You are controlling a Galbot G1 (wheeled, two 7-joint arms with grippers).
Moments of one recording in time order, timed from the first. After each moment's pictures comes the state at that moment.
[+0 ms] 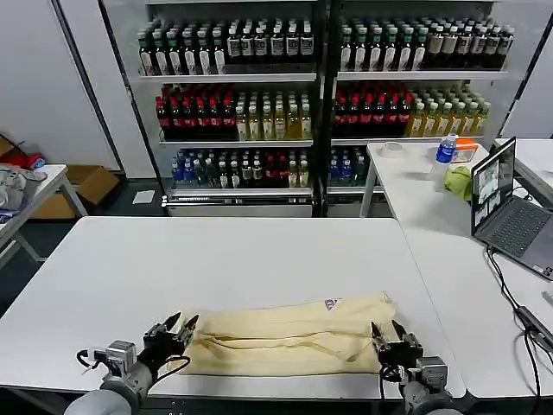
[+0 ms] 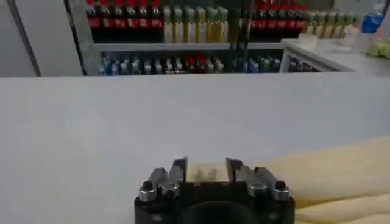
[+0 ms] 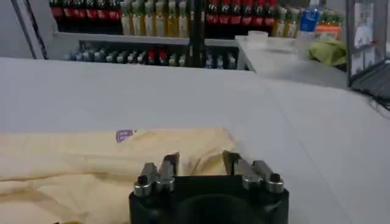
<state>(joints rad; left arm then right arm) 1.51 -0.98 -0.47 -2.12 -0.64 0.46 -0.22 -1.58 1.19 0.48 2.22 0.35 -0.51 0.25</state>
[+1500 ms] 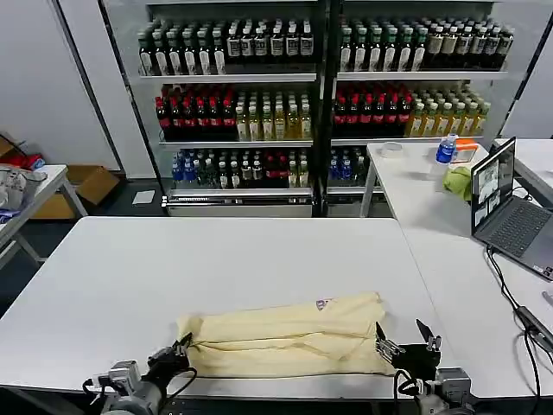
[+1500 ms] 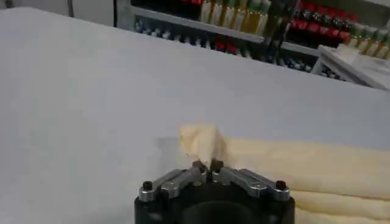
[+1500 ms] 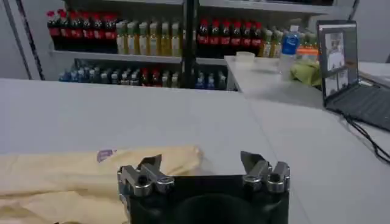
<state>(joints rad) 1.55 -1.13 -0.49 -2.08 -0.71 0.47 -0.27 -1.65 1.18 0.53 2.30 0.36 -0.49 0.26</state>
